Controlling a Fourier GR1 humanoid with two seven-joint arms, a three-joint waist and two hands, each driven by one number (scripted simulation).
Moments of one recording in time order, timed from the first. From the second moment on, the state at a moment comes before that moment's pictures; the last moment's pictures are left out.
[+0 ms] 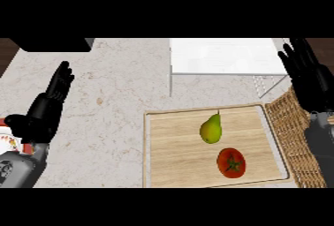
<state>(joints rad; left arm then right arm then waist) -0.24 0.58 -0.32 -1.53 0.33 0.38 -0.05 -0.40 -0.44 0.01 -1.38 -0.47 -0.08 0.04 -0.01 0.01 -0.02</state>
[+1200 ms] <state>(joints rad) -0.10 0.49 -0.24 -1.64 0.34 0.46 0.06 -0.32 -0.49 0.08 -1.53 -0.45 -0.08 0.33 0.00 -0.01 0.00</state>
